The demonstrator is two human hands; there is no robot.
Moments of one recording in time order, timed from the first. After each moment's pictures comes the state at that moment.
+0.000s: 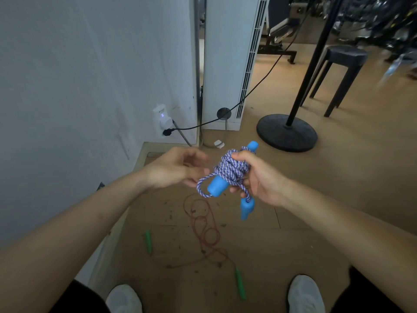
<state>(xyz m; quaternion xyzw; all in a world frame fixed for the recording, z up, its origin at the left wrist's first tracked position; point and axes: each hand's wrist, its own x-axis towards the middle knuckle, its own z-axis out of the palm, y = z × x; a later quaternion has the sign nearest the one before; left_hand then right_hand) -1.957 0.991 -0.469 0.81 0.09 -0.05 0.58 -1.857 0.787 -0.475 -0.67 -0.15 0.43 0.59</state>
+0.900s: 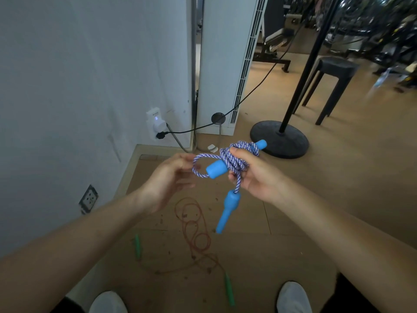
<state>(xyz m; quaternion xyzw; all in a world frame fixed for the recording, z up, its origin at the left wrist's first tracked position) -1.953 0.971 -0.498 0.62 0.19 0.07 0.76 -1.835 0.790 -0.469 -0.57 -0.06 0.39 0.73</state>
